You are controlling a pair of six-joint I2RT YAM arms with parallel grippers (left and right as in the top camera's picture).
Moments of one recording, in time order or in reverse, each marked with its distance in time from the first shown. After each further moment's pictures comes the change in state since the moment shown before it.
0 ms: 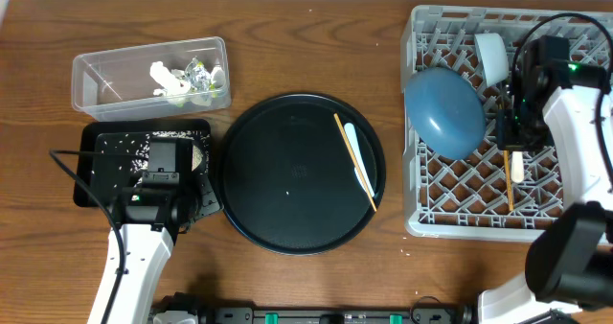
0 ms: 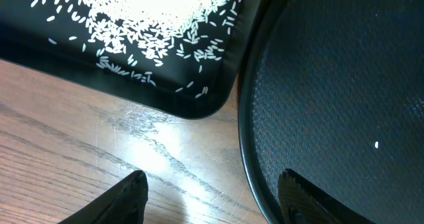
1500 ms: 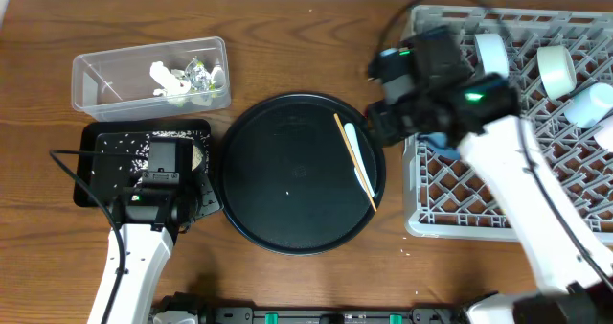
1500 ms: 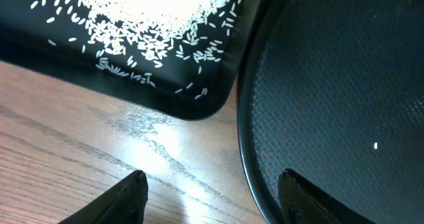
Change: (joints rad) left arm 0.000 0.000 0.000 0.003 0.000 0.000; right arm 0.607 -0.150 0.087 0.146 -0.438 0.037
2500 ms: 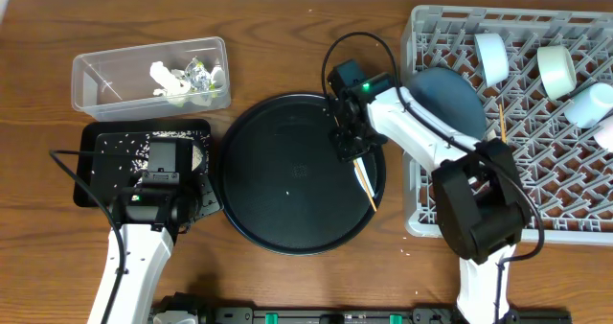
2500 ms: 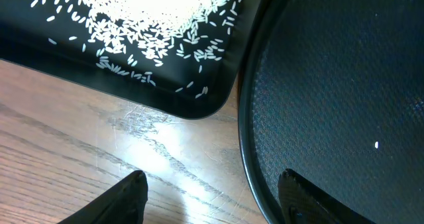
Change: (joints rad) left arm 0.000 0.000 0.000 -0.003 0.000 0.000; right arm 0.069 0.482 -0.006 0.093 0.076 0.101
